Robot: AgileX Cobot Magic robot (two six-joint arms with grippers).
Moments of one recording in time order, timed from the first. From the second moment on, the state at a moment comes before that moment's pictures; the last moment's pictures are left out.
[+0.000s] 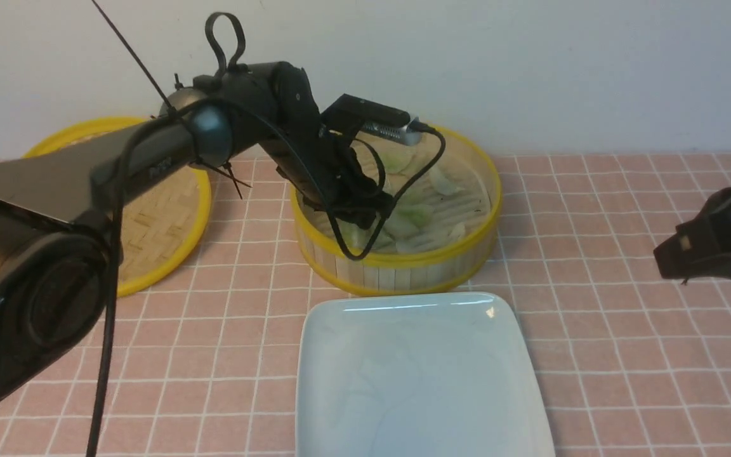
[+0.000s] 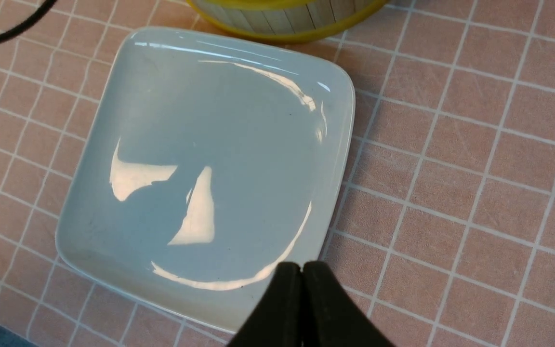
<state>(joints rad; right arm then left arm) 0.20 1.18 -1.13 0.35 1.17 -0.15 -0.38 2.24 -1.92 -0.29 0.85 0.31</state>
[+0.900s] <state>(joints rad) 0.20 1.18 -1.13 0.44 1.21 -0.20 -0.59 1.91 -1.57 -0.29 1.09 0.21</state>
